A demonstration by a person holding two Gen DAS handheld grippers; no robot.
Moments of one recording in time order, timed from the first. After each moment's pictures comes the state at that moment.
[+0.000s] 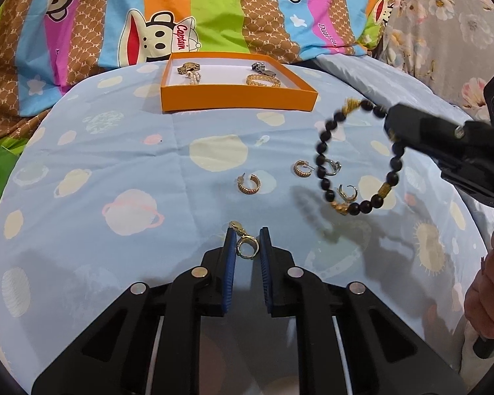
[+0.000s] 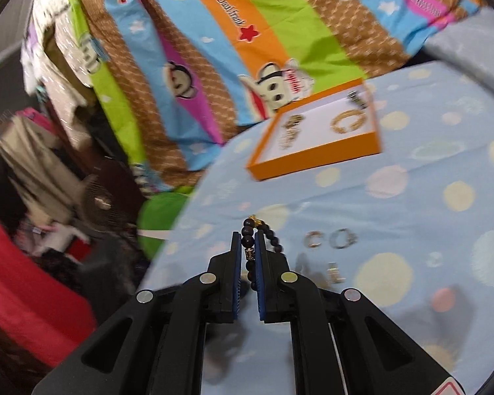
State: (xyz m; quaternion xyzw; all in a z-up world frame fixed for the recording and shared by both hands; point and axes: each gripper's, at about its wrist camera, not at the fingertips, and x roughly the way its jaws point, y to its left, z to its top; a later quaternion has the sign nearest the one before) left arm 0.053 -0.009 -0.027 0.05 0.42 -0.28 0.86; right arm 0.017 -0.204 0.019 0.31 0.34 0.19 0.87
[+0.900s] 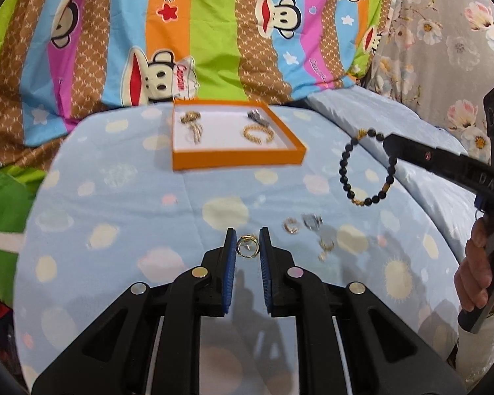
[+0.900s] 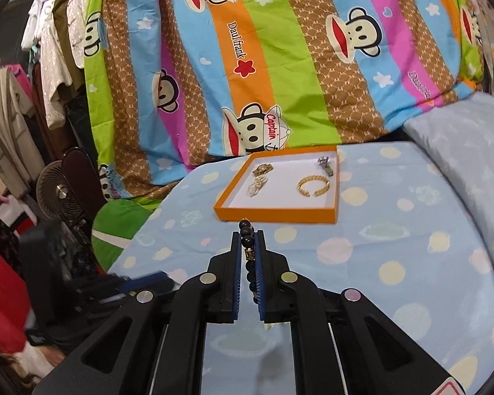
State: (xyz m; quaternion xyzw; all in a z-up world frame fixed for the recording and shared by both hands) left arm 0.072 0.009 0.042 0.03 0.37 -0.30 0.88; right arm 0.030 -0.197 0.084 0.13 0.32 0.07 0.94
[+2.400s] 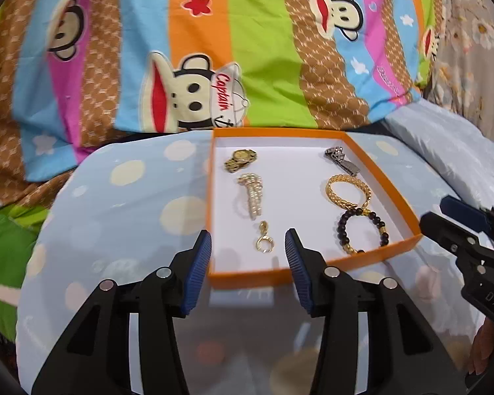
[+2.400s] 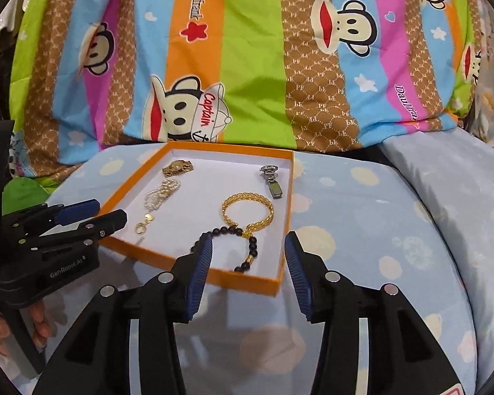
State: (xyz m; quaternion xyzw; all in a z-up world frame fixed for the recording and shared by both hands) left arm 0.211 -0.036 0.004 0.04 0.35 -0.20 0.91; right arm 0.138 -0.211 0.015 0.03 0.35 -0.04 0.94
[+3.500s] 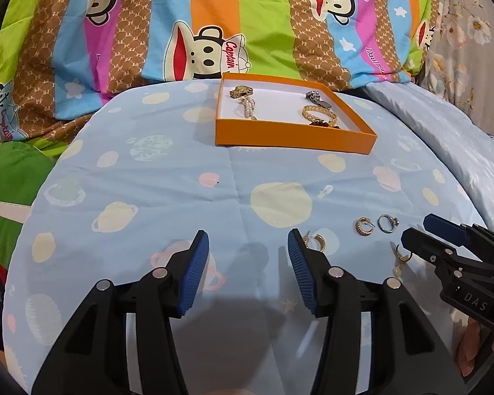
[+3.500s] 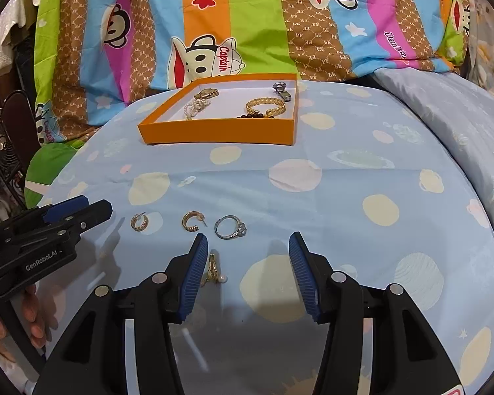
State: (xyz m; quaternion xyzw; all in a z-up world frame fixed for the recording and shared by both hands) left arm 0.093 -0.001 -0.019 0.04 0.39 -0.19 0.90; right arm 0.038 -0.186 -0.023 0.07 0.42 -0.02 0.91
